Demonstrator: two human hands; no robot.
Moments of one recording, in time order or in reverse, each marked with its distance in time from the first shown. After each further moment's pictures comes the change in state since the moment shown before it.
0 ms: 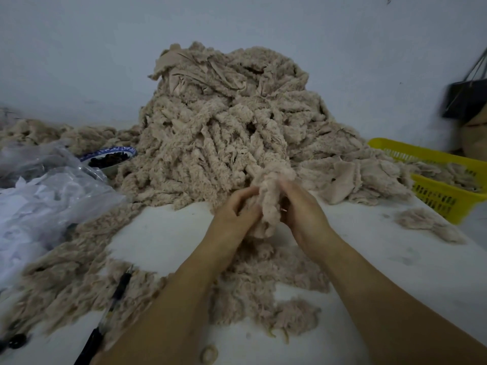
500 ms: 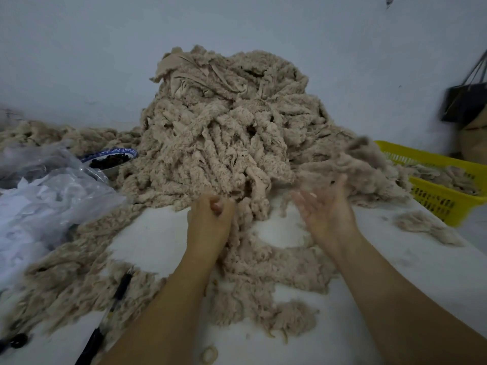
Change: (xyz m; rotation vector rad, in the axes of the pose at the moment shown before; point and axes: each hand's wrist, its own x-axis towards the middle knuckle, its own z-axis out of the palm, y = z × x) left_hand 0.016 -0.021 -0.031 0.645 0.392 -0.032; right_hand 0.009 -0.011 -0.040 0.577 0.345 0.134
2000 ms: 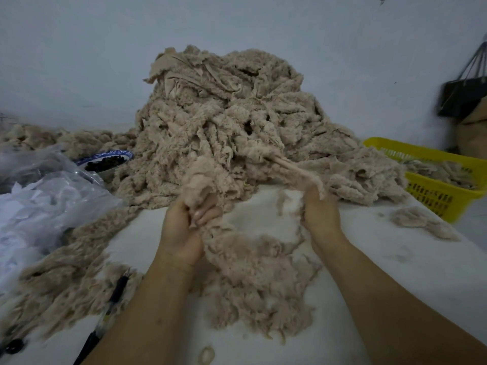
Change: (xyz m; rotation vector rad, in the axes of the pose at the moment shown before) left_hand -0.004 0.021 -0.032 -1.650 -0.609 -0.183; right_hand 0.004 0.017 -0.003 -0.889 0.282 -0.189
